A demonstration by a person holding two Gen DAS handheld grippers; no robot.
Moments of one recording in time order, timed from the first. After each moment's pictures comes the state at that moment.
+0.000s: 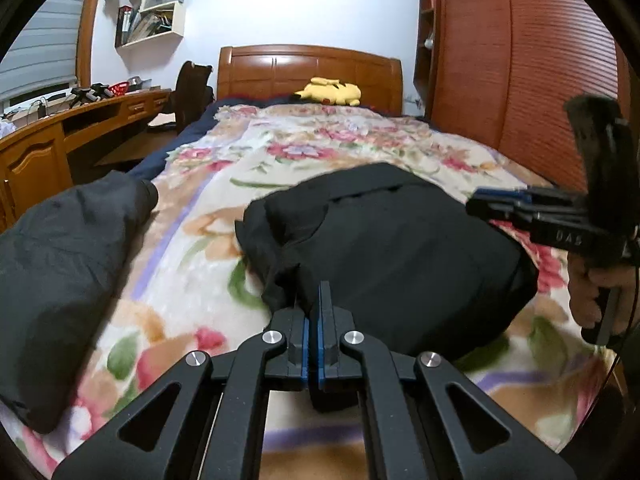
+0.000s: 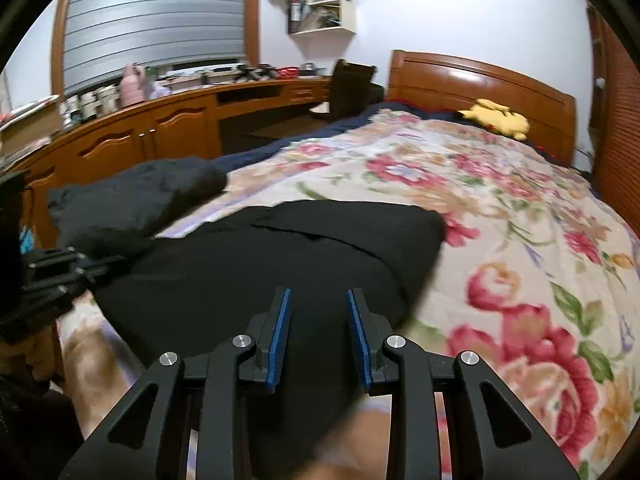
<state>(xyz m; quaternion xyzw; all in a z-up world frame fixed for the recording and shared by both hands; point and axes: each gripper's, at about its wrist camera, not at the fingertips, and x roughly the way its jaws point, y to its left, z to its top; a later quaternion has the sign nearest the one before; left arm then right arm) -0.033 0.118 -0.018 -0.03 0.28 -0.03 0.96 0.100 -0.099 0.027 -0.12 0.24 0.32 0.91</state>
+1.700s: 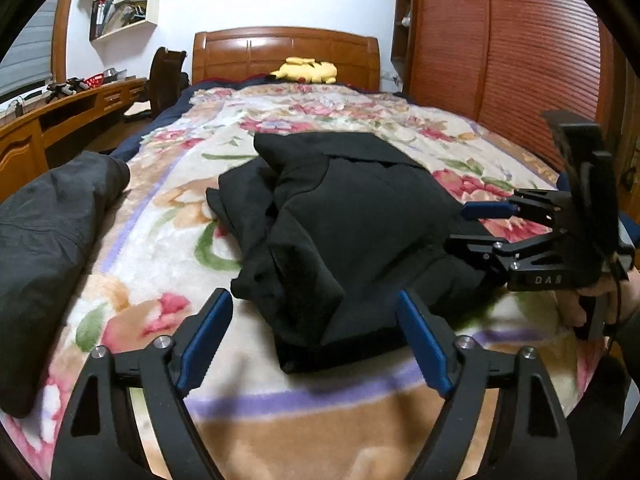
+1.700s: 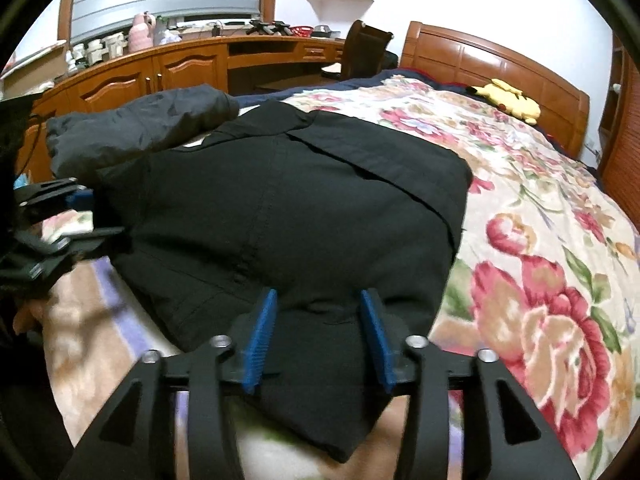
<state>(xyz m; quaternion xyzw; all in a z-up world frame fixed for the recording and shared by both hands) -0.046 0.103 -0.037 -0.02 0.31 -0.07 0.95 0.080 -0.101 -0.024 -0.17 0.29 0.30 0.89</state>
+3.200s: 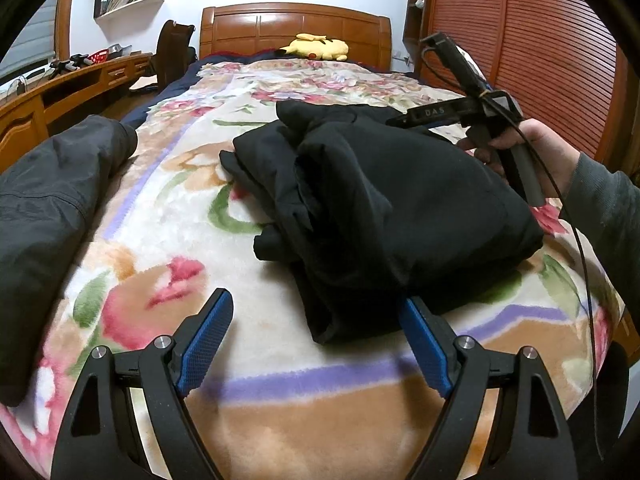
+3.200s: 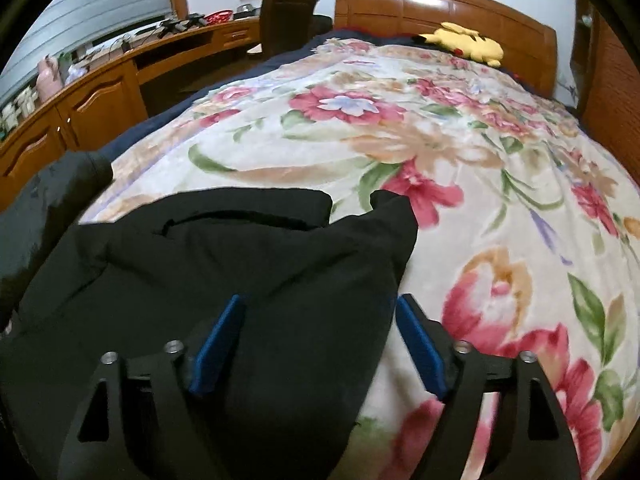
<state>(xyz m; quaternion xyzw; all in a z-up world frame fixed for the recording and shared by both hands) -0.042 0.117 -0.059 -0.03 0.35 -0.06 0.93 0.281 -0.077 -0.009 -0.11 0.36 0.24 0.89</state>
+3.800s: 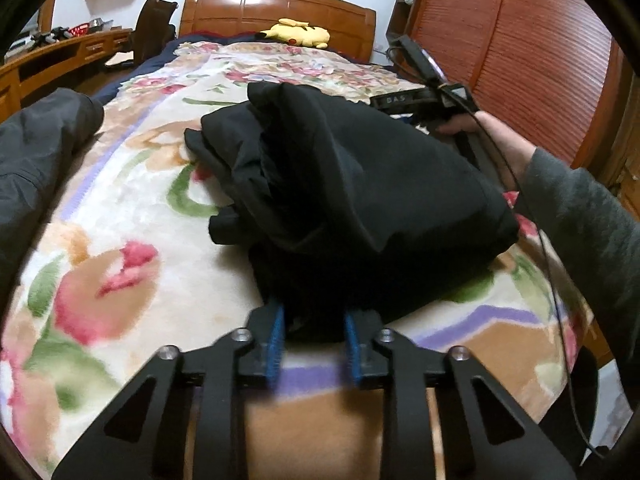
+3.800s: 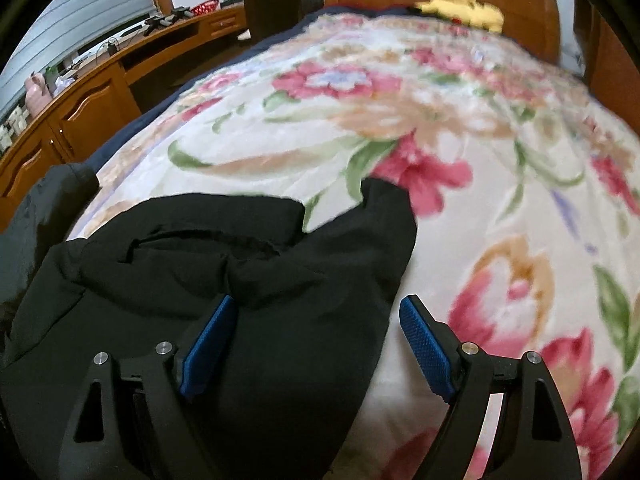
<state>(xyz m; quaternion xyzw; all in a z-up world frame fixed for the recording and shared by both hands) -0.032 0.114 -0.065 -0.08 0.37 -0.12 0.92 0.322 -0.076 -0.024 -0.07 0.42 0.25 0.87</state>
